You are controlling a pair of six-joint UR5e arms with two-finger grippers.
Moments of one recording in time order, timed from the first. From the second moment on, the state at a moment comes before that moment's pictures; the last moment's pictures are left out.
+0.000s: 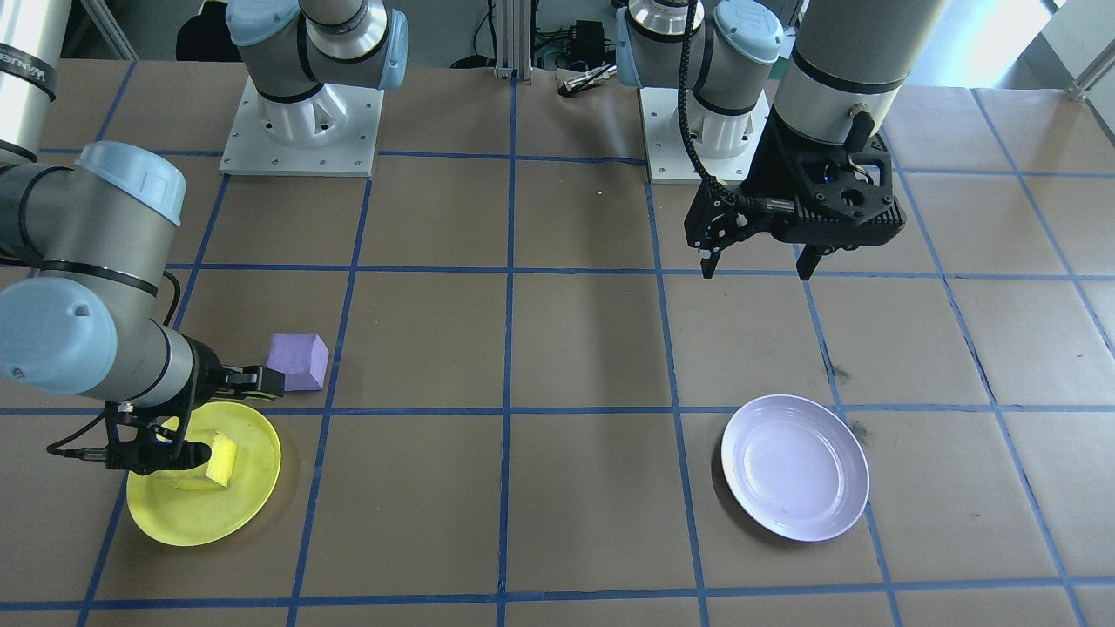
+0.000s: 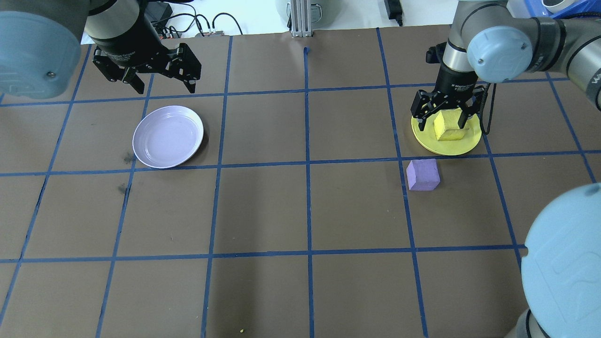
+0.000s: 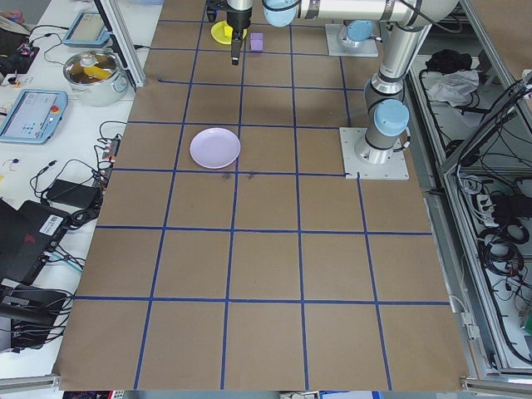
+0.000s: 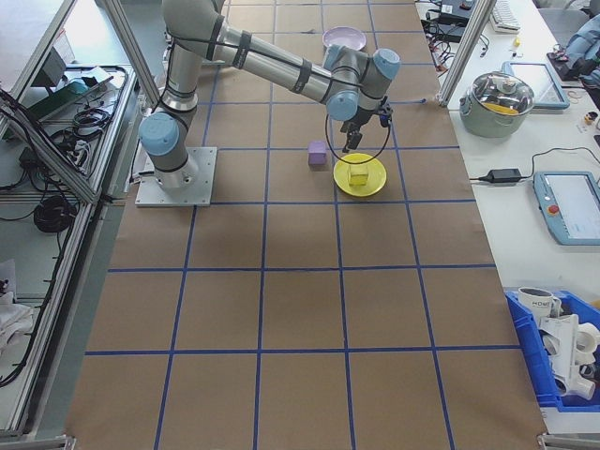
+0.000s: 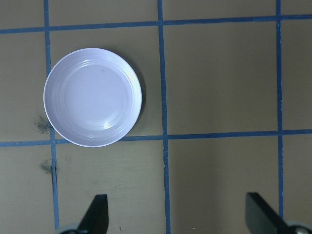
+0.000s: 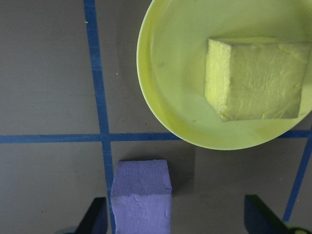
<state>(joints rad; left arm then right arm) -1.60 -1.63 -1.53 -1.43 1.60 0.00 1.46 -1.16 1.55 -1.71 -1.63 -0.11</state>
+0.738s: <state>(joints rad) -1.60 -1.63 -1.53 -1.43 1.60 0.00 1.48 -1.18 1.78 -1.77 -1.62 -0.11</state>
